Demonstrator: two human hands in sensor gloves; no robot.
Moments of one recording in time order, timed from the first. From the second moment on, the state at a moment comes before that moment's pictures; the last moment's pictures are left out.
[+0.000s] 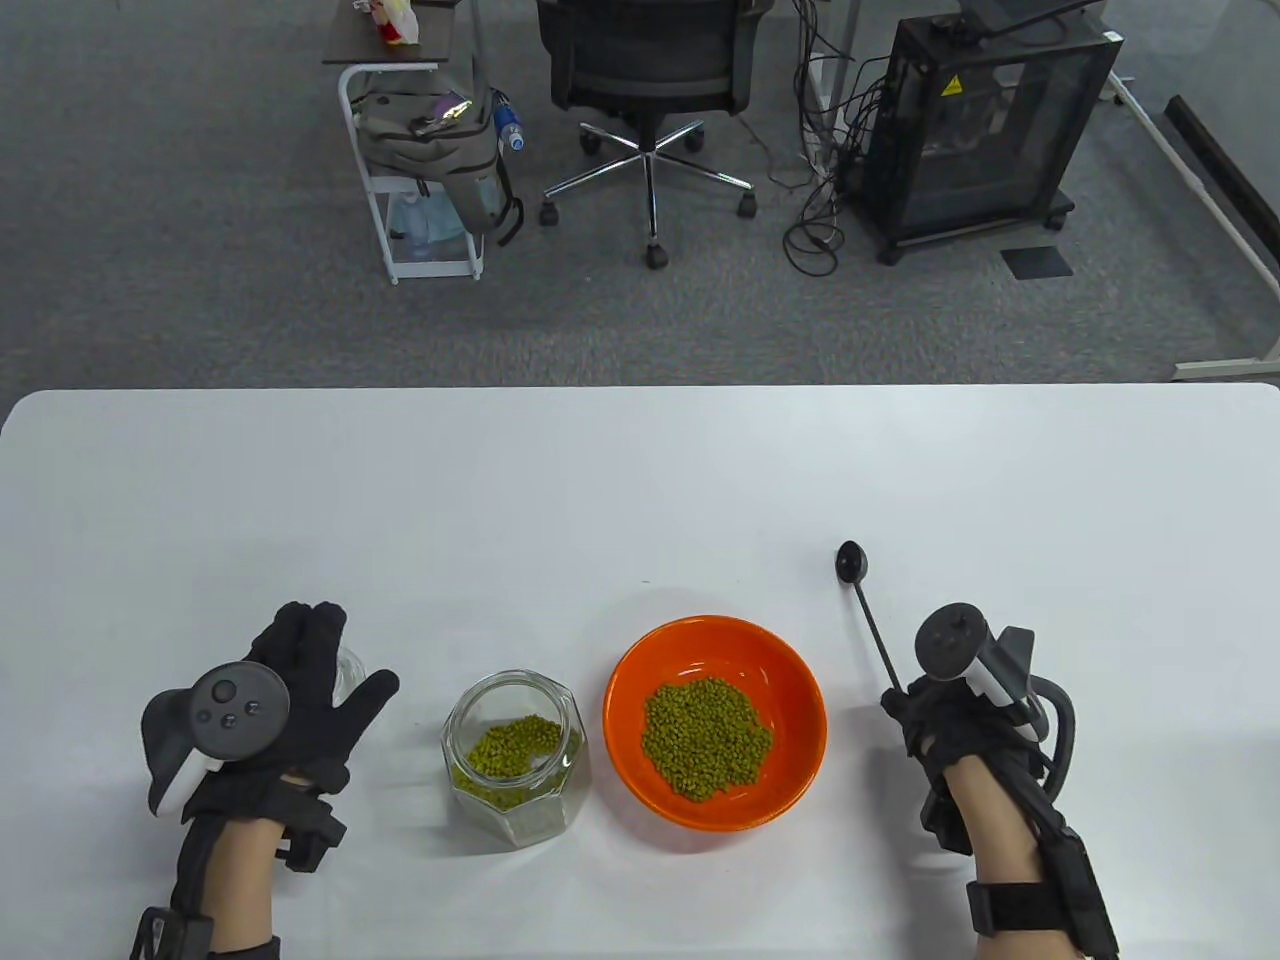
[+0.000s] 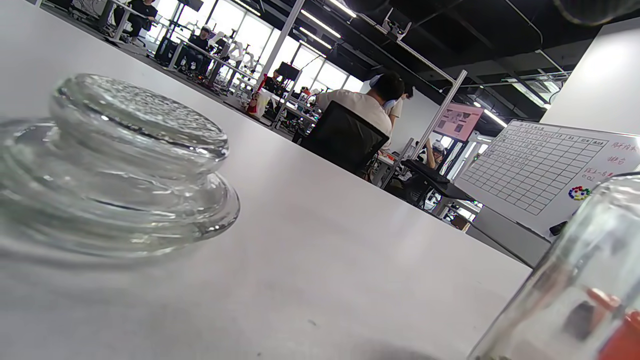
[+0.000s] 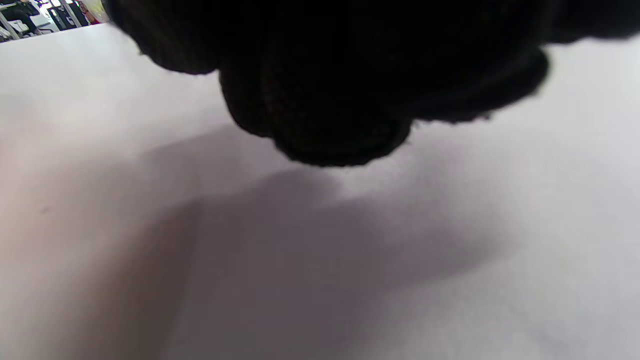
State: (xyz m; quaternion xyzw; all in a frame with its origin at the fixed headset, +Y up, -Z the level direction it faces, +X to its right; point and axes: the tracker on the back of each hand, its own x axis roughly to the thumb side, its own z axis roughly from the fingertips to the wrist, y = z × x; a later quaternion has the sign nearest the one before) left_hand -0.335 -0.695 -0.284 0.02 -0.08 0.27 0.96; right_hand 0.260 -0.739 -0.331 -0.15 0.17 0.97 0.11
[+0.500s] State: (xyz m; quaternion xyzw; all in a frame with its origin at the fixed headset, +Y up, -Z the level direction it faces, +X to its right) left_hand -0.332 -0.697 -0.285 0.01 -0.08 0.26 0.96; right_hand 0.247 -0.750 -0.336 -0.14 0.22 0.96 0.05
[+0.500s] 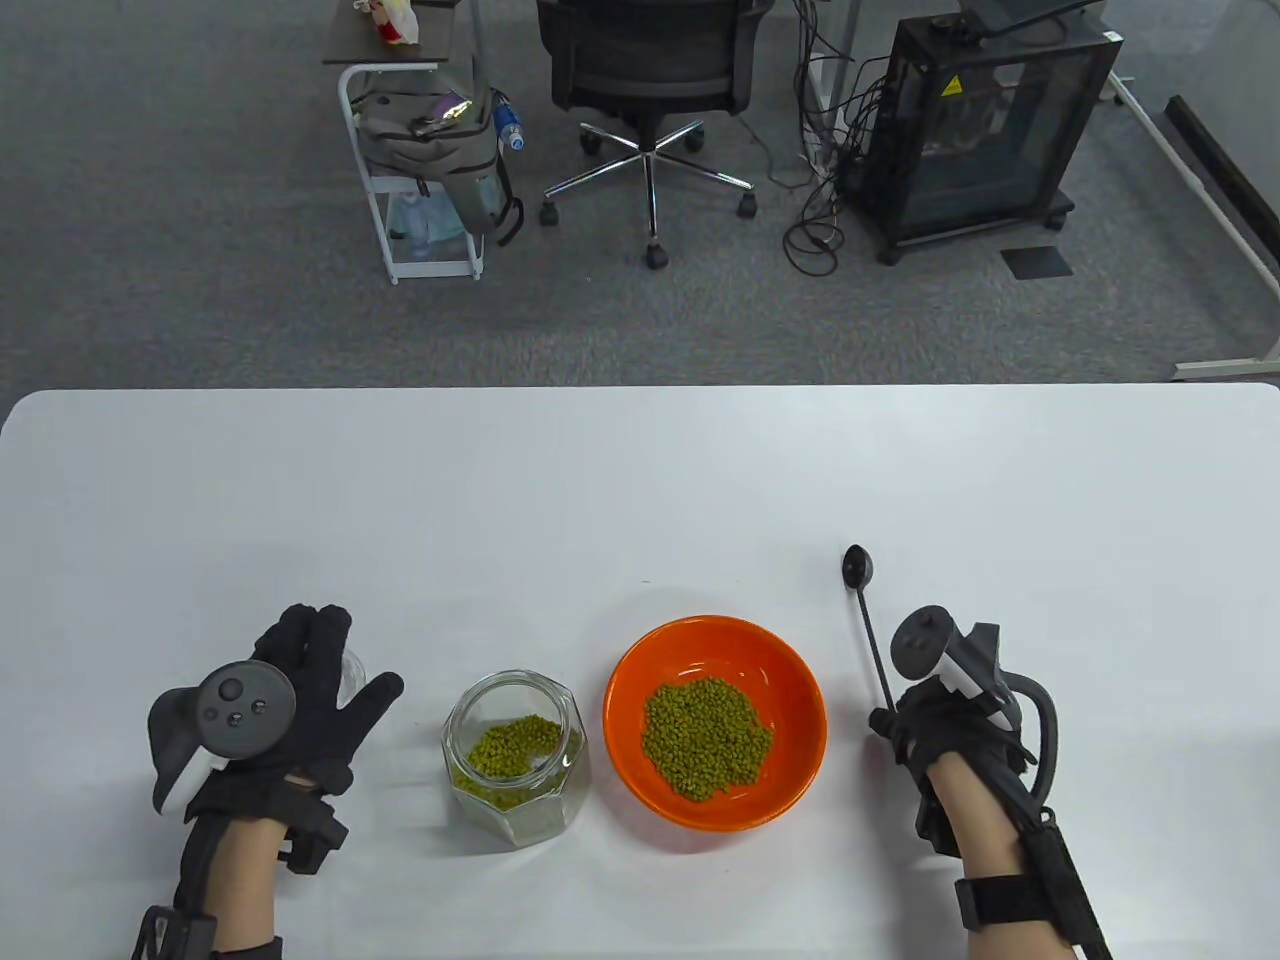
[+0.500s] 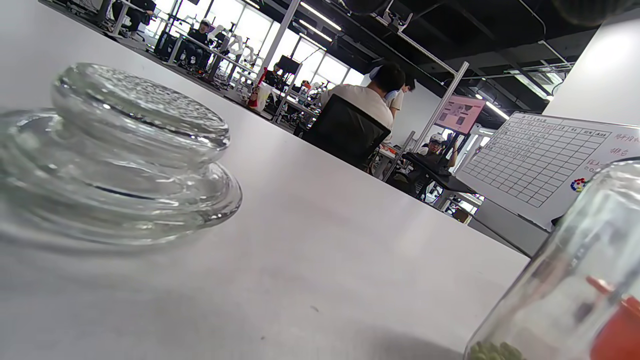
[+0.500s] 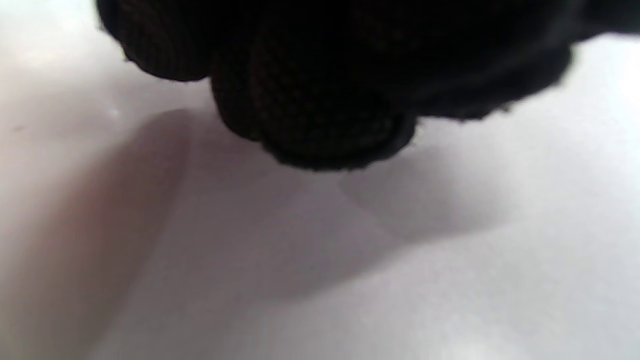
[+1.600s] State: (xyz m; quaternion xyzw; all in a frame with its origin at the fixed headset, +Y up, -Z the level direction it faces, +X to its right) left_hand -0.327 -0.703 -0.288 -0.03 -0.08 0.25 0.96; right_hand 0.269 -0.760 -0.340 -0.19 0.26 0.94 0.10
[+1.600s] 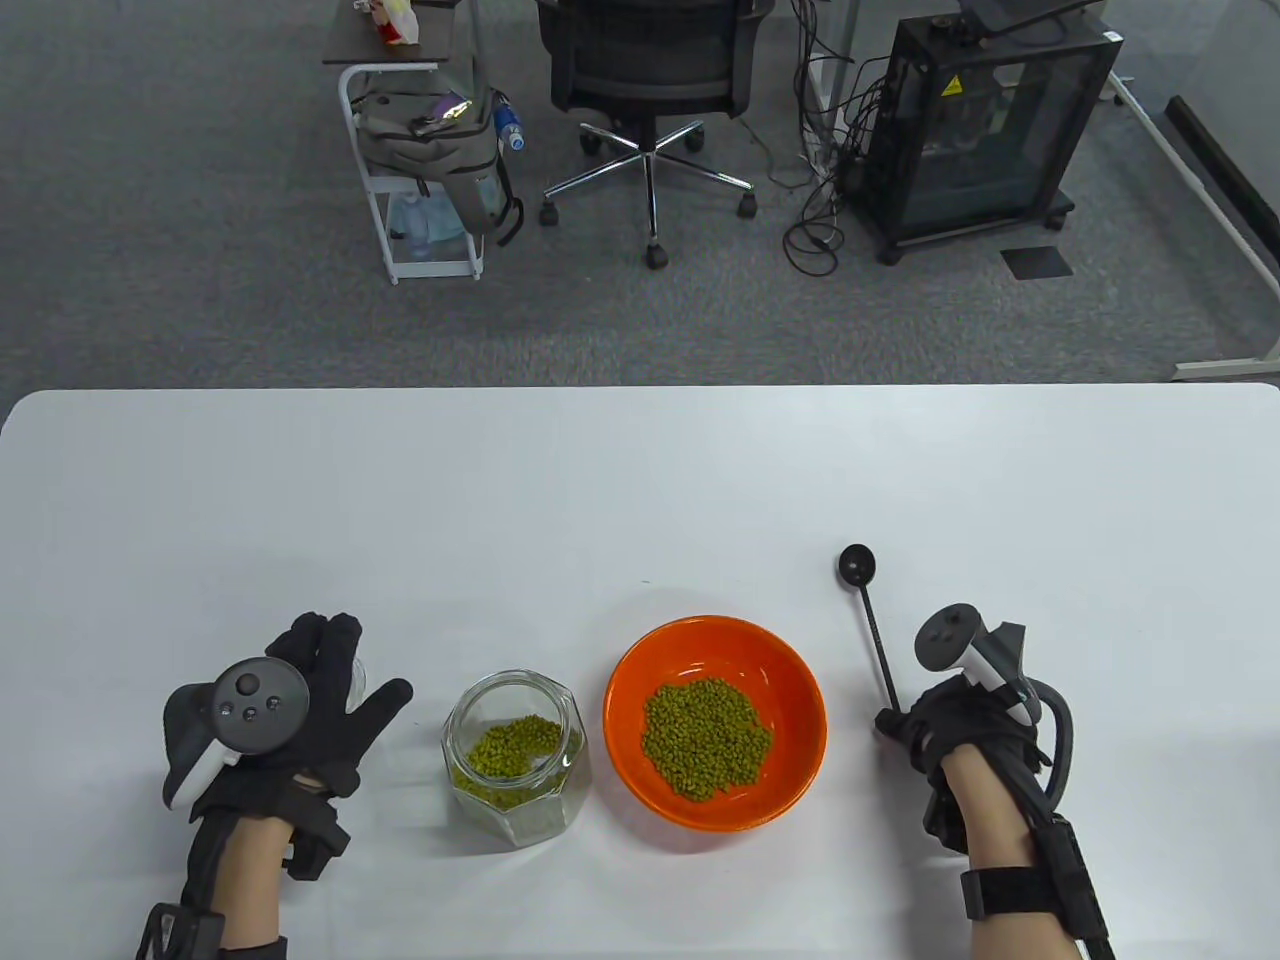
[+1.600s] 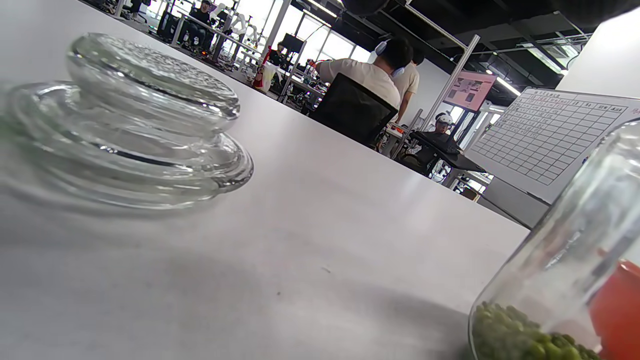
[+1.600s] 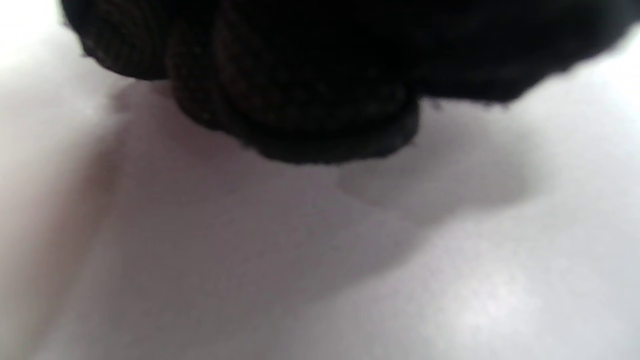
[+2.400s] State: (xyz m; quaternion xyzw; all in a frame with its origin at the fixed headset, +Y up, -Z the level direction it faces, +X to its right) left_hand -0.328 -0.704 -0.288 -0.02 -0.08 0.25 0.96; right_hand 0.274 -0.760 -0.335 -0.19 0.26 0.94 0.10
